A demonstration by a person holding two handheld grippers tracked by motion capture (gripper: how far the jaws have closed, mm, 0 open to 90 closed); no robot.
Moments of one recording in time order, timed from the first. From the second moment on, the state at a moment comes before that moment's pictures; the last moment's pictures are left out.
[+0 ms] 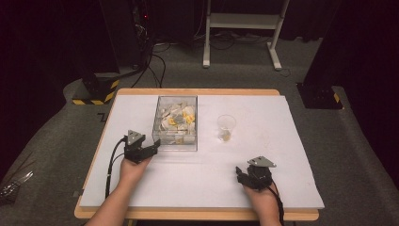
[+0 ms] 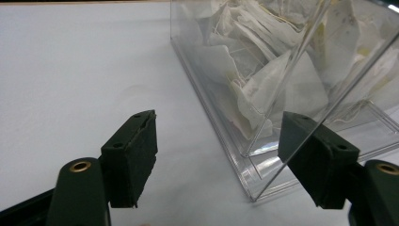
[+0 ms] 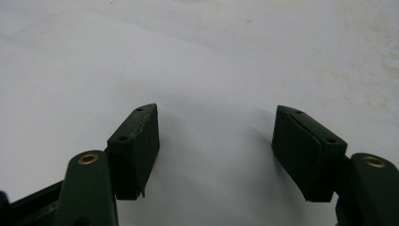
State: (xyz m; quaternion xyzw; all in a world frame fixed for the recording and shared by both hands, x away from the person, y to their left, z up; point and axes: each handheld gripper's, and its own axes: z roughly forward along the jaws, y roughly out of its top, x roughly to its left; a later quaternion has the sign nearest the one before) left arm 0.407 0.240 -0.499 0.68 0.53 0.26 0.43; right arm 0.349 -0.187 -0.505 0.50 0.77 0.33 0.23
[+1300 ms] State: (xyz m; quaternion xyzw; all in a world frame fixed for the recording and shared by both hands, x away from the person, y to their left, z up) left arm 0.316 0.266 -0.508 0.78 0.47 0.21 0.34; right arm 0.350 -0.188 -0.505 0.50 0.77 0.33 0.23
